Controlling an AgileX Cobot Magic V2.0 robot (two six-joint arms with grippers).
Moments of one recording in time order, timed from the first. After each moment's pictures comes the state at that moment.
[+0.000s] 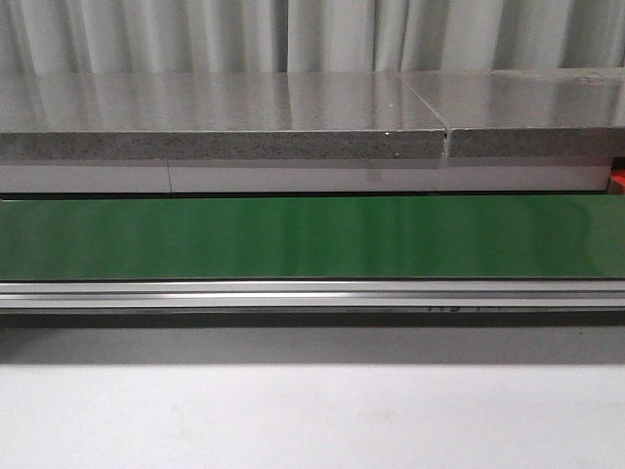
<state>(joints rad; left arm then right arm) 0.11 0.26 -0.47 -0.16 0.63 0.08 -0.64 1.65 -1.10 0.37 0.67 -0.21</state>
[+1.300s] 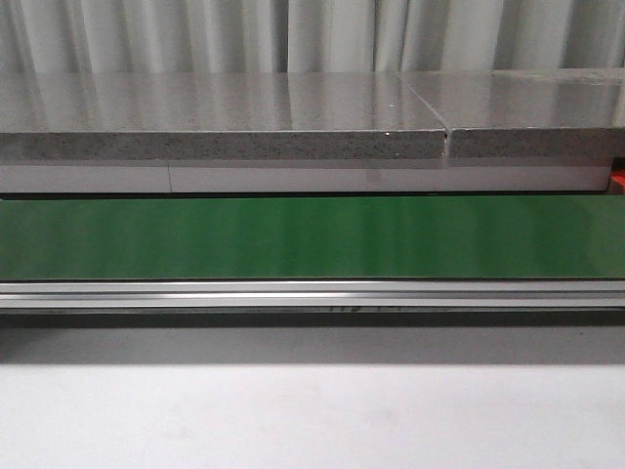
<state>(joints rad) 0.11 0.26 -0.47 -0.16 0.63 0.08 0.03 0.78 -0.70 0.44 0.47 -0.44</state>
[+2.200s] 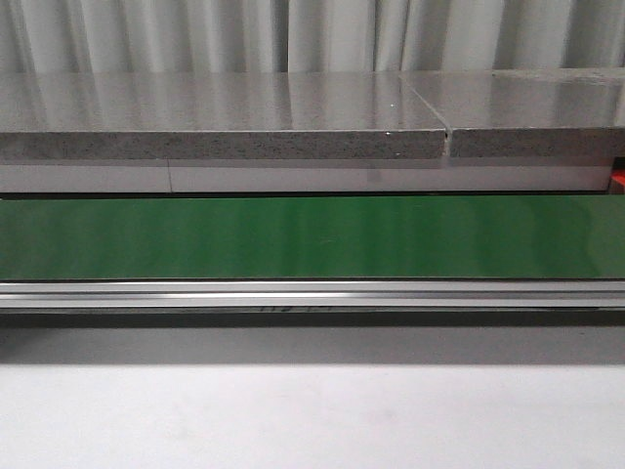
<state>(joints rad) 0.11 0.26 -0.47 -0.16 0.63 0.08 0.03 0.74 -0.68 0.44 0.47 -0.44</state>
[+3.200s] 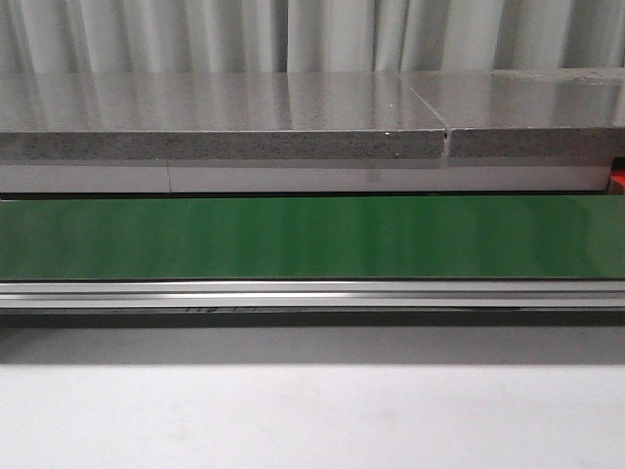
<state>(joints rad) 0.14 0.46 -0.59 0.01 0.68 -0.21 0.03 0.74 -0.68 0.44 0.47 -0.44</state>
